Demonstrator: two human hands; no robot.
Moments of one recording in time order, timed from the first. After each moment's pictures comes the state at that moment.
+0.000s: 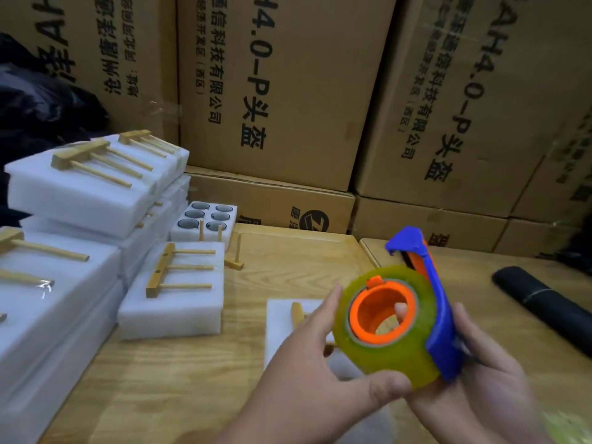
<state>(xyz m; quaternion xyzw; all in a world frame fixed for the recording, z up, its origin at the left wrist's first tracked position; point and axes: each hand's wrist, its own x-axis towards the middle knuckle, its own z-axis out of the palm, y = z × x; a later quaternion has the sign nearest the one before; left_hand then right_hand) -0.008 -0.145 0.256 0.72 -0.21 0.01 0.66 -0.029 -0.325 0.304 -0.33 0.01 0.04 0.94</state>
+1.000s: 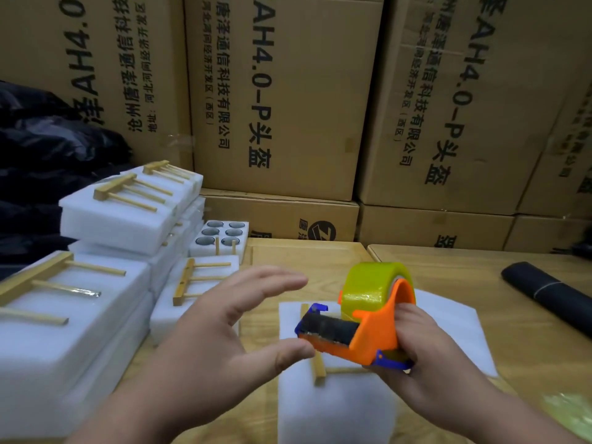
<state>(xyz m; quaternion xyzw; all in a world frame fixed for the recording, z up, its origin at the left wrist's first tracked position) -0.047 -0.048 0.321 0.82 -0.29 0.25 0.42 -0.017 -0.345 0.283 -0.89 -0.33 -0.23 0.22</state>
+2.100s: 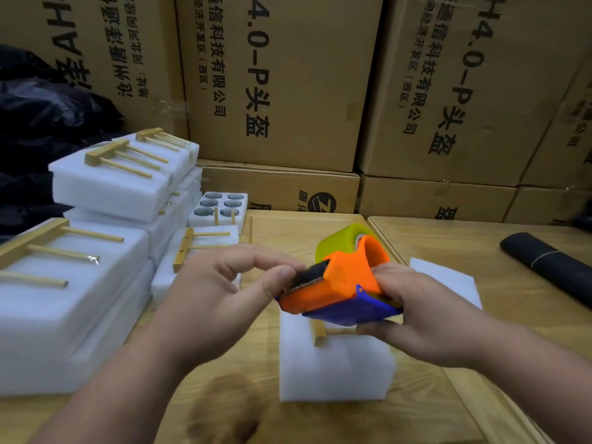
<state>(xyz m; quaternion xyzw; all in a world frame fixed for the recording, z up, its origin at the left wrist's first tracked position) -0.038 -0.051 0.313 0.79 -0.27 0.23 0.50 -0.014 -0.338 0.313 -0.91 -0.36 -0.09 0.18</state>
